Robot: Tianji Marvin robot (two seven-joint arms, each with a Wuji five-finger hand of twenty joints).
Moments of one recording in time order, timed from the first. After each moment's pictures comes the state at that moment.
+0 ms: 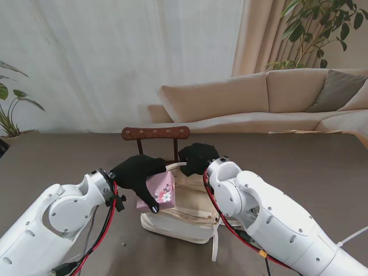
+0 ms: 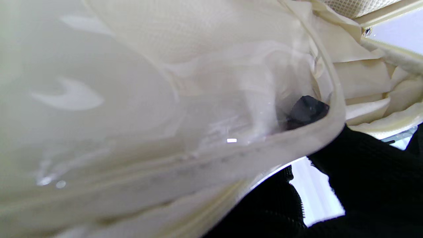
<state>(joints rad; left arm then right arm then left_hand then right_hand) 1.47 -1.04 -1.25 -1.70 0.51 -0.45 -0.24 -1.10 -1.11 0.74 -1.58 -0.77 0.27 0.14 0.52 -0.95 0.23 -0.30 0.70 0.38 1.01 0.38 1.22 0.31 0.28 1.03 1.07 0.34 0.62 1.35 0.69 0.38 1.31 0.56 0.42 -0.63 1.25 -0.36 0.81 -0.12 1.21 0.30 1.33 -0.02 0.80 0.65 1.28 0.04 1.24 0.68 0.71 0.29 1.35 0.52</state>
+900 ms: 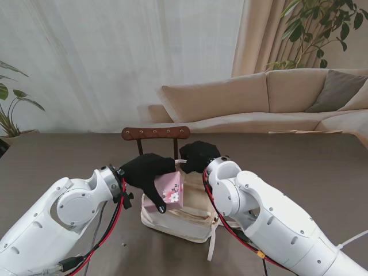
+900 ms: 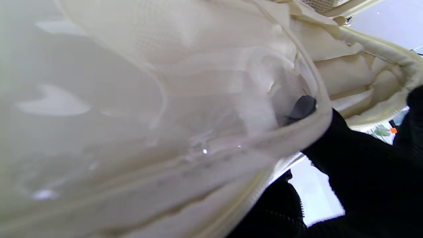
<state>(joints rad) 1.40 -1.04 -1.17 -1.67 0.46 -0.45 -0.28 -1.12 -1.12 0.76 -1.63 -0.72 0.36 0.13 0.52 -0.95 0.23 -0.30 0.70 0.38 1.01 0.38 1.22 0.31 0.28 1.03 1.07 0.34 0.62 1.35 0.69 0.38 1.31 0.56 0.42 -0.63 1.25 -0.36 0.82 -0.10 1.21 0.30 1.33 -0.02 0.80 0.65 1.28 0.04 1.26 0.69 0.71 0.29 1.36 0.52</state>
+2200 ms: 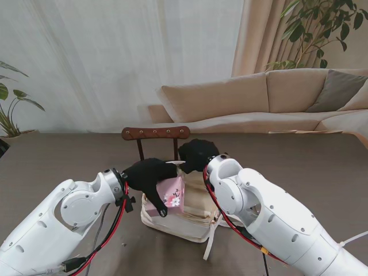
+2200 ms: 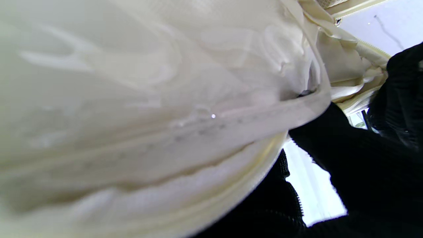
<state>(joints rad) 1.38 -1.04 -1.14 -1.63 0.44 -0.45 -0.29 -1.10 -1.11 0.75 -1.61 -0.77 0.26 0.13 0.52 -0.95 0.23 -0.30 0.70 0.38 1.01 0.38 1.22 0.31 0.28 1.03 1.07 0.34 0.62 1.35 0.69 0.38 1.31 0.56 0.43 -0.69 1.27 -0.38 0.87 -0.06 1.19 0.42 1.36 -0.04 0.98 0.74 1.28 0.01 1.54 0.85 0.71 0.28 1.49 0.62</state>
